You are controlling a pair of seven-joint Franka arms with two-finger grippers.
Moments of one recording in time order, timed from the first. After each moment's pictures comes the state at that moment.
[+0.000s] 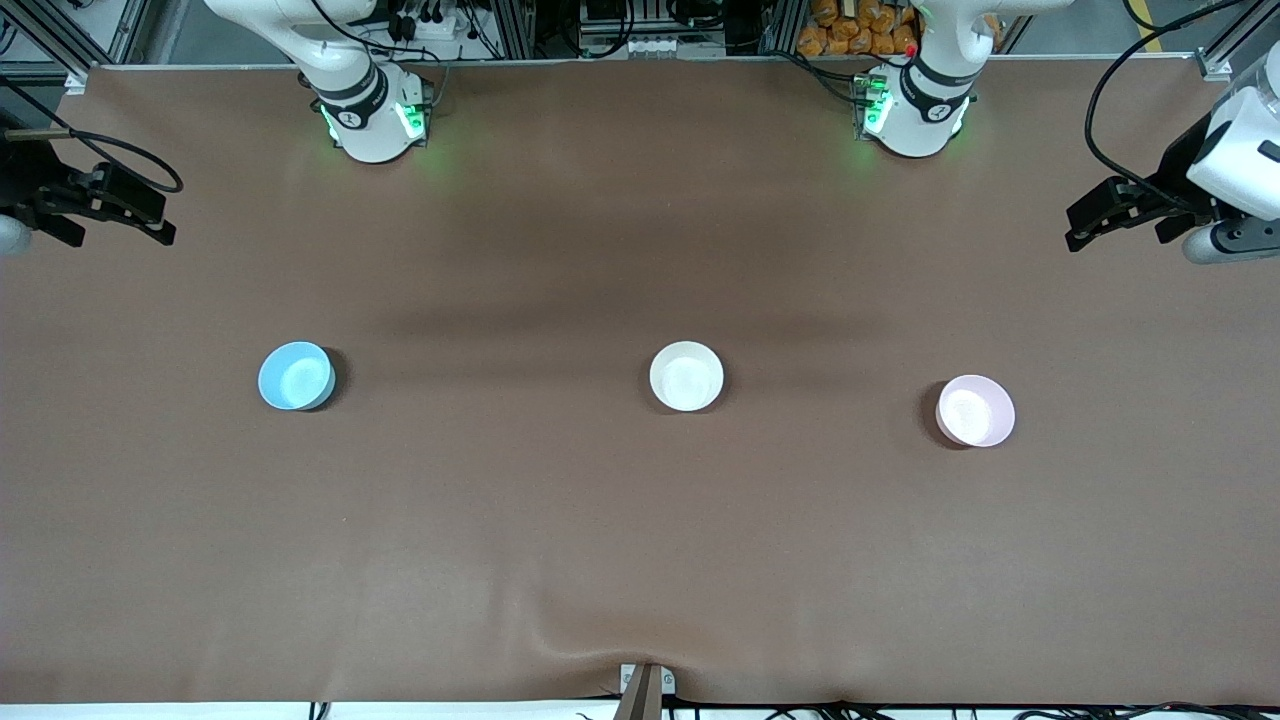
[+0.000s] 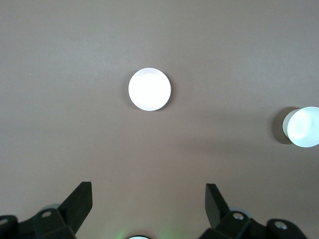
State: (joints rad) left arm -0.03 -0.07 -0.06 -1.64 0.00 1.53 -0.18; right arm 0.00 -0.03 0.02 -1.51 0.03 1.45 0.03
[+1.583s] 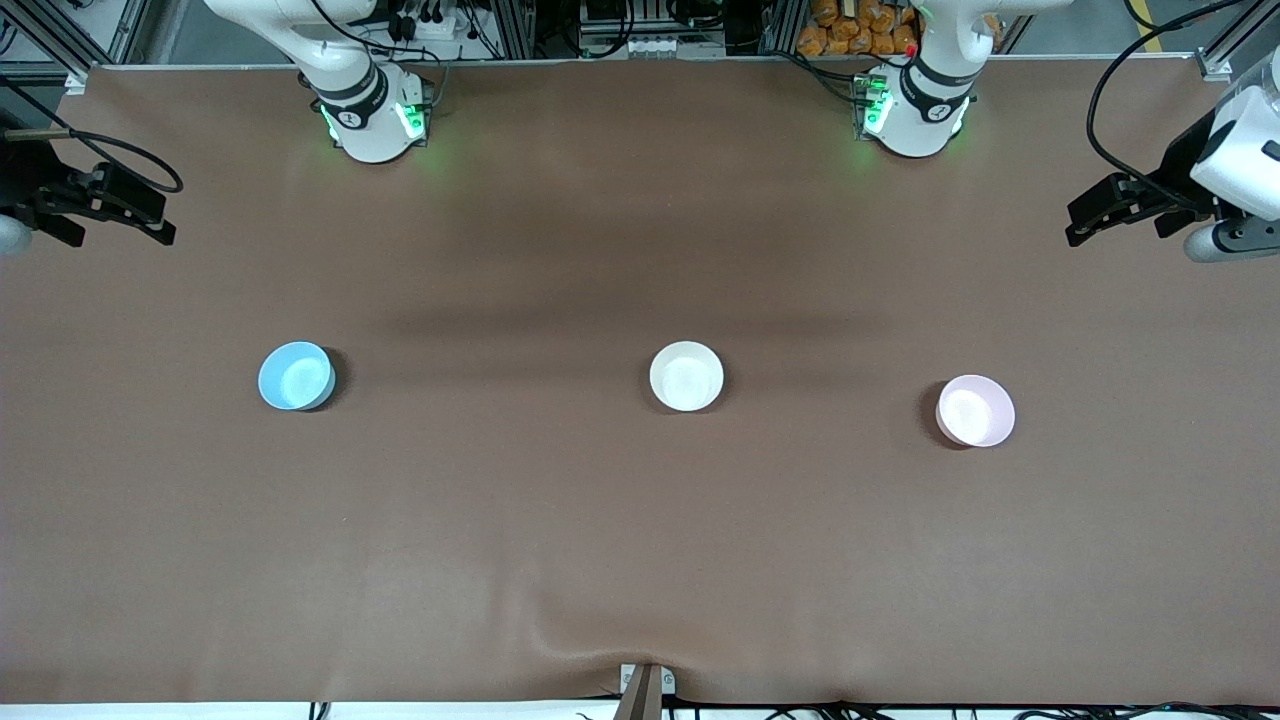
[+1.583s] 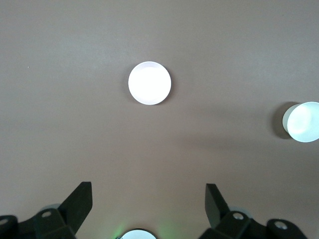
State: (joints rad) left arm -0.03 -0.07 -0.06 -1.63 0.00 1.51 -0.18; right arm 0.00 -0.03 0.02 -1.51 0.03 1.45 0.03
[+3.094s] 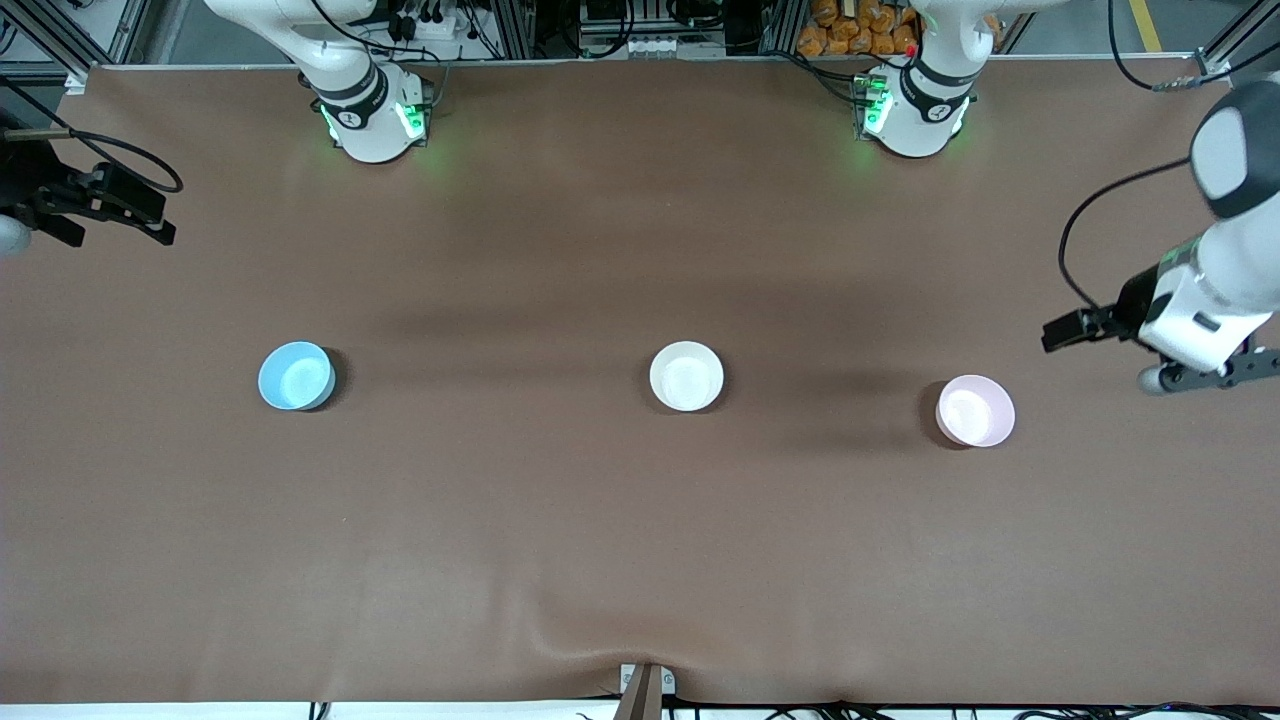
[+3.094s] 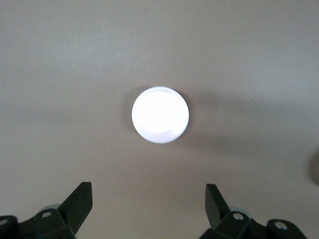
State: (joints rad) left arm 0.06 0.14 -0.05 -1.80 0.00 1.88 -0.14; right arm 0.00 -0.03 0.02 -1.51 0.03 1.45 0.03
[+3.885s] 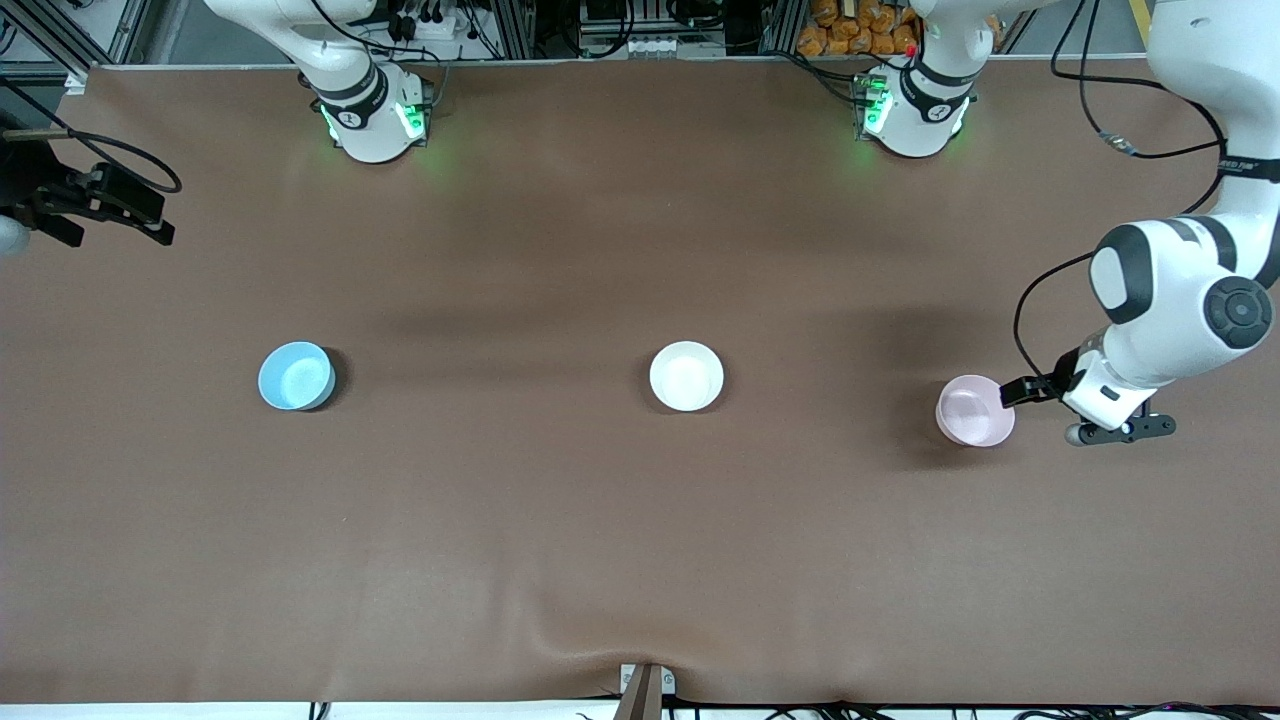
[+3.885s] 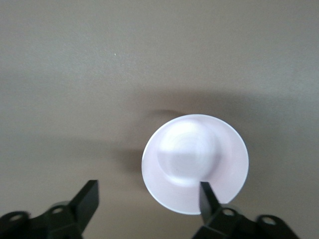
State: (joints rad) left arm 0.14 0.35 -0.05 -2.04 0.00 2.37 -0.03; right arm 0.00 -0.03 0.02 -1.51 0.03 1.45 0.03
